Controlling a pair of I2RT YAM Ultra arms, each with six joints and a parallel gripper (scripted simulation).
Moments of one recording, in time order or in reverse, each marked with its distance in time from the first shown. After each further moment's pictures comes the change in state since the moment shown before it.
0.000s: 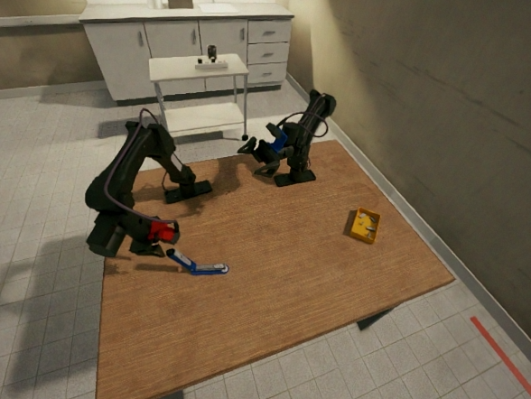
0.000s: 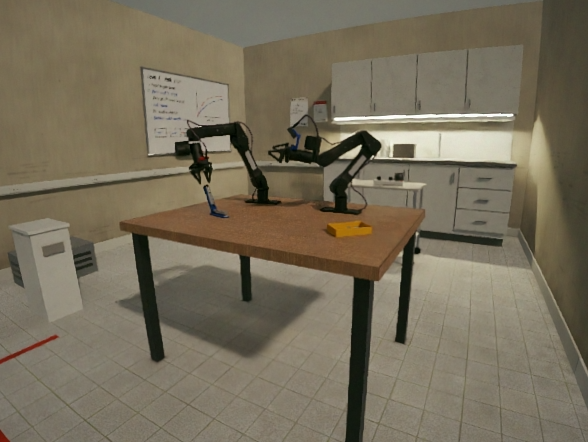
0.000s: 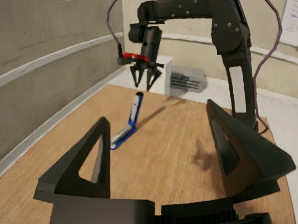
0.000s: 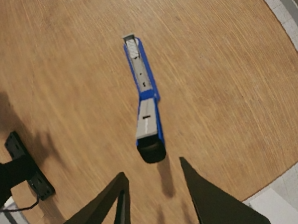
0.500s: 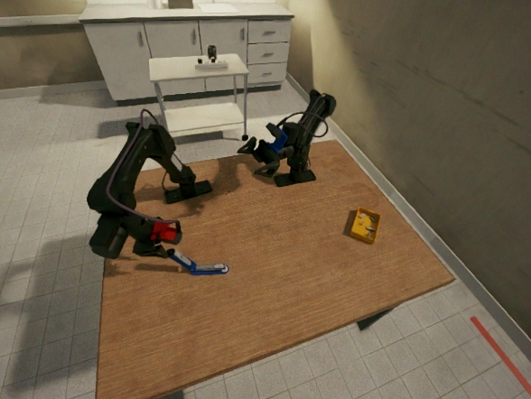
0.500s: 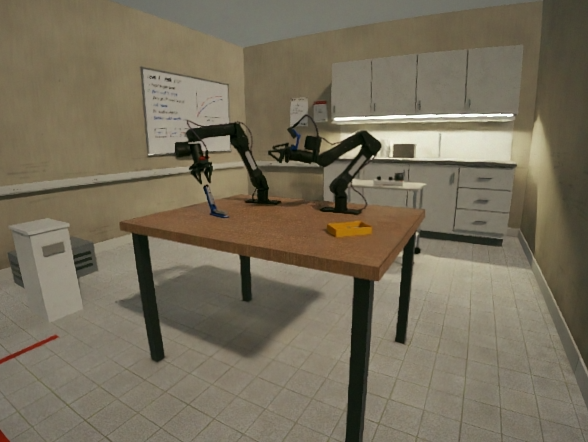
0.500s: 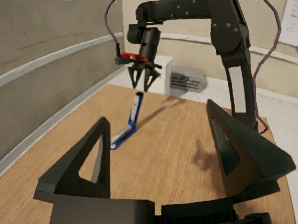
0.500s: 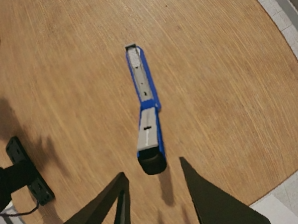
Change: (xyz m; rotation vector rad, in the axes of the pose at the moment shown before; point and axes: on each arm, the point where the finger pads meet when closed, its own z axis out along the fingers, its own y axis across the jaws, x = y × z) left arm 0.000 0.000 0.000 0.000 0.000 0.000; right arm -0.010 -0.003 0.004 0.002 -0.035 -0.008
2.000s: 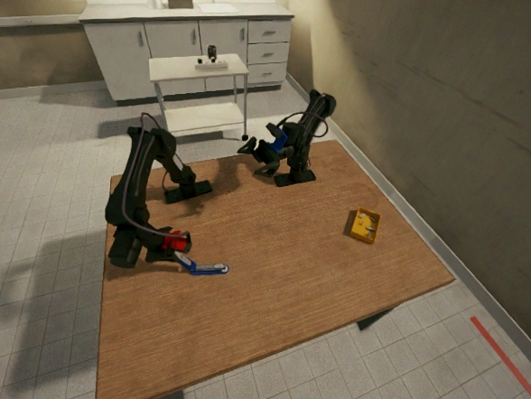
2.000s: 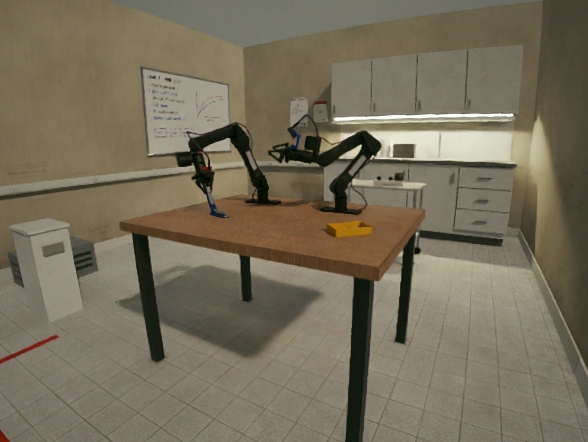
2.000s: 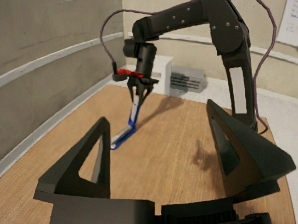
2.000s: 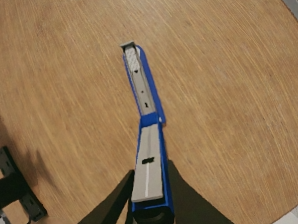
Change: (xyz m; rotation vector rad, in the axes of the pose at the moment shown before) left arm 0.000 0.000 0.000 0.000 0.000 0.000; right arm 0.000 0.001 0.051 -0.016 -0.013 0.005
